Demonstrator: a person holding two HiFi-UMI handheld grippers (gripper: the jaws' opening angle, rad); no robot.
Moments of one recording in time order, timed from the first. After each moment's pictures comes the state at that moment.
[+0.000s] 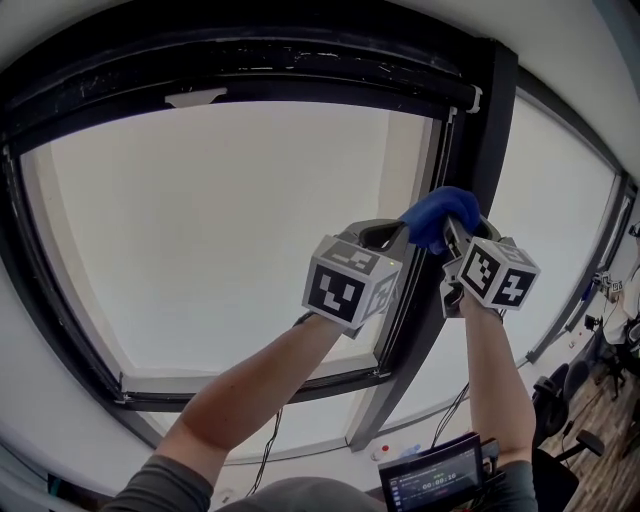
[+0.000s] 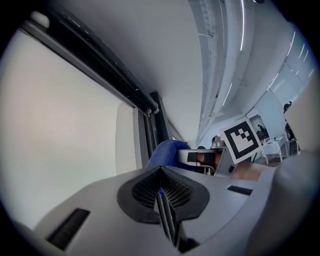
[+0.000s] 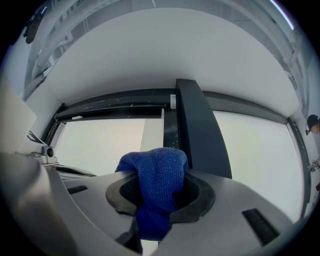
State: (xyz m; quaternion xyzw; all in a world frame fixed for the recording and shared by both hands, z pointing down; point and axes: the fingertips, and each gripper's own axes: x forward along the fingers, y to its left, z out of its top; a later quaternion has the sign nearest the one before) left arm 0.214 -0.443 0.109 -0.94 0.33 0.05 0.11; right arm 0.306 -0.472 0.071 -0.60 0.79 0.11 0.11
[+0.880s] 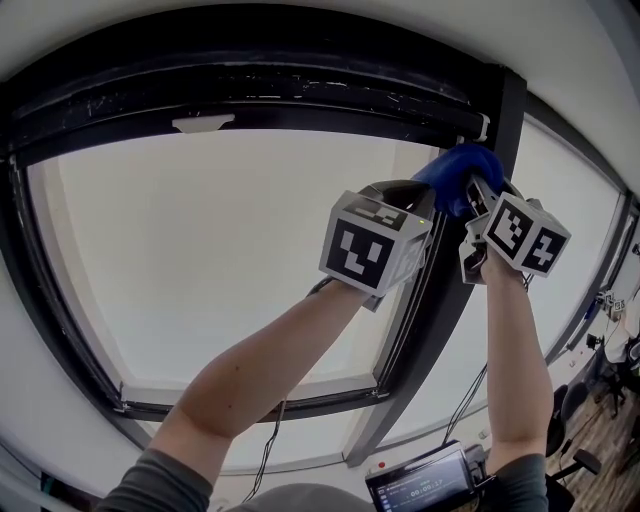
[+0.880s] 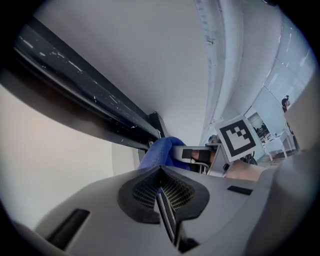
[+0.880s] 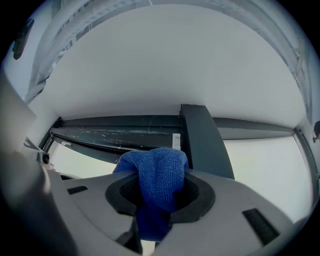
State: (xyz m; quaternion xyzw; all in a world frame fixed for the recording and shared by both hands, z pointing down) left arm 0.217 -0.441 -0.005 -0.92 0.34 0.08 0.17; right arm 0.306 -0.470 -0.056 -0.58 0.78 0.16 0.17
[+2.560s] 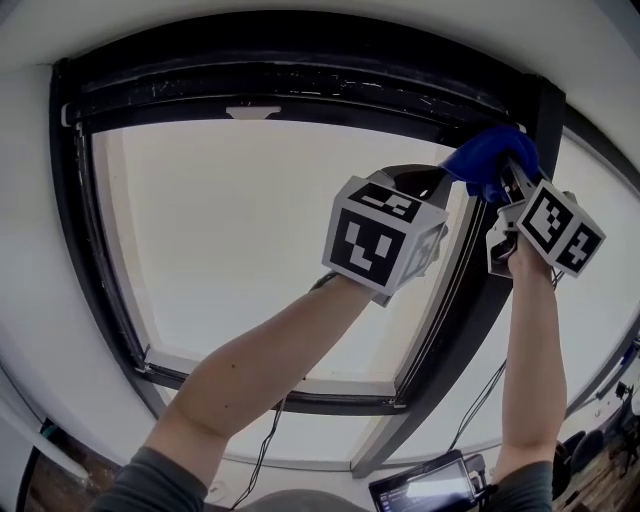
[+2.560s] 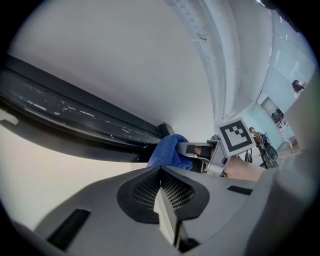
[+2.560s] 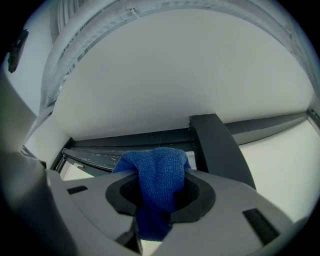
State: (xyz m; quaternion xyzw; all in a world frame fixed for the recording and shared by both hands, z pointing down) left arm 0.189 -0.417 -0.024 -0.88 0.42 0.09 0.20; right arm 0.291 -0.454 -0.096 -0.50 0.82 0.17 0.23
